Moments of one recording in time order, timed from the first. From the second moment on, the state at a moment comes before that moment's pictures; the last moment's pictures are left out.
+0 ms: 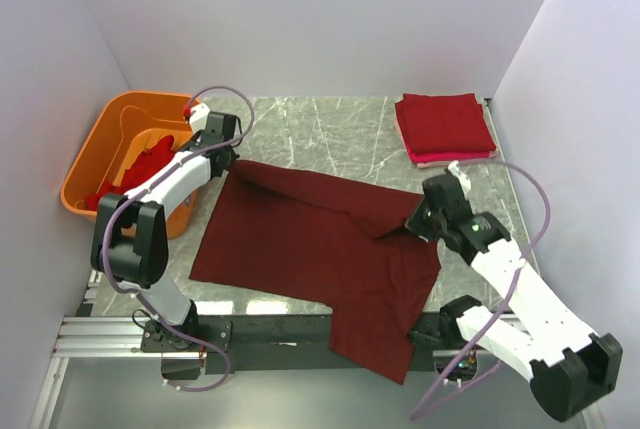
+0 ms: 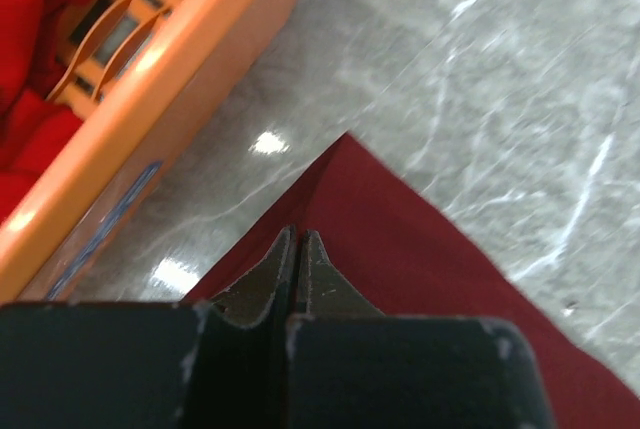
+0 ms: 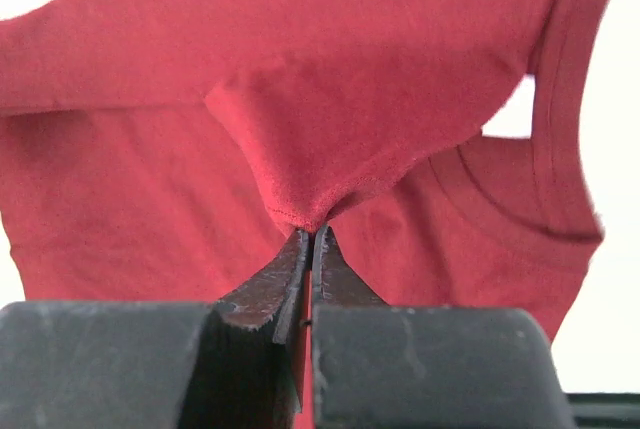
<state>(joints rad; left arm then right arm) -0.24 1.66 1.19 -0.34 -0.47 -0.68 0.41 0.91 0.81 -0.75 0.18 0.81</state>
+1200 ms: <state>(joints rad) -0.37 1.73 1.31 -0.48 -0.42 -0.71 0.45 0.91 0.79 -0.76 0.00 0.57</state>
